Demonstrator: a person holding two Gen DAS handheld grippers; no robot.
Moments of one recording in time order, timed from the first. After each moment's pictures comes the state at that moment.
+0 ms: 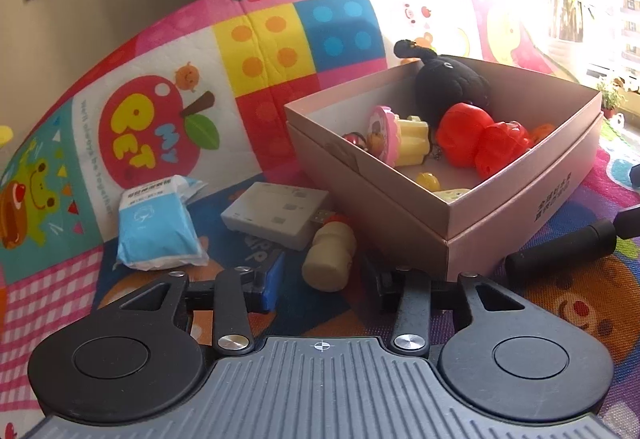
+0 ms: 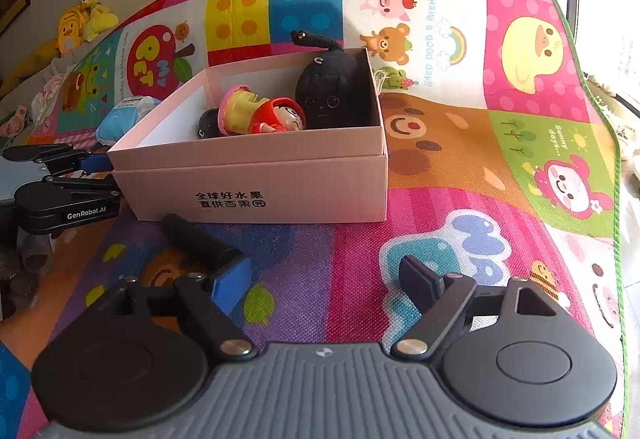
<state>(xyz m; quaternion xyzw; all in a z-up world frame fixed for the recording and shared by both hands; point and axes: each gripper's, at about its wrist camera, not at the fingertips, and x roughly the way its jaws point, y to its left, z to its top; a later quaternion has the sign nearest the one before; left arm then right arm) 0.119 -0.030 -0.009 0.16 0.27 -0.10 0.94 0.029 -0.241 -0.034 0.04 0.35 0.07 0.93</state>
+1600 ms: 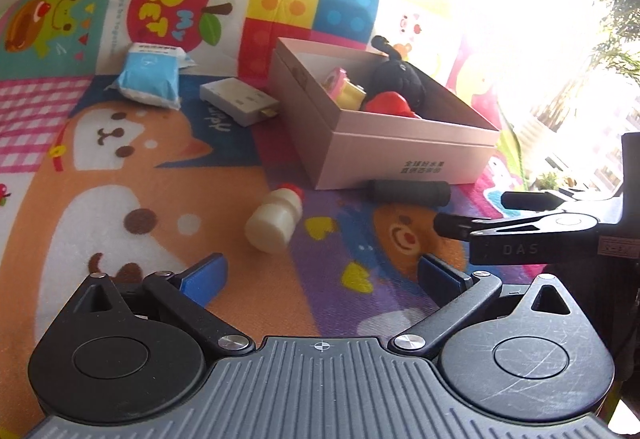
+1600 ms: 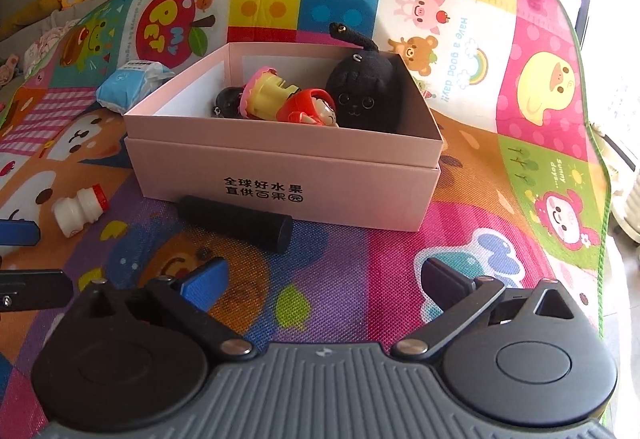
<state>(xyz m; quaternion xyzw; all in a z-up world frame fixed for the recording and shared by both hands) 0.023 -0.017 0.002 -0.08 0.36 -0.14 0.92 0.033 -0.197 -0.035 -0.04 0.36 0.04 0.93</state>
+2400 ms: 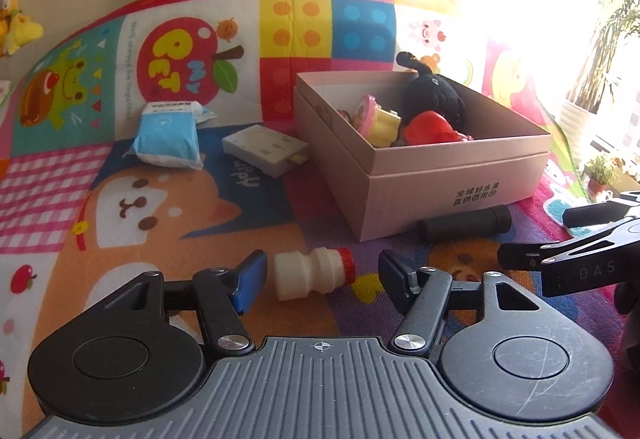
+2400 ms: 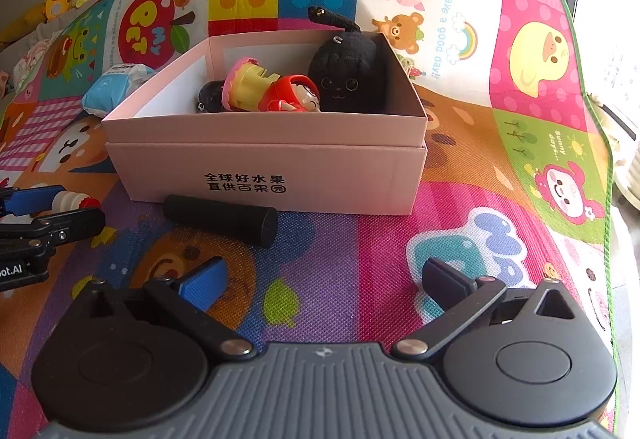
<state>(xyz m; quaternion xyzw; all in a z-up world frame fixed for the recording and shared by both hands) 0.052 -0.029 -0.003 0.01 0.31 -0.07 0.95 0.039 -0.205 -0.039 -0.01 0.38 0.04 0.93</state>
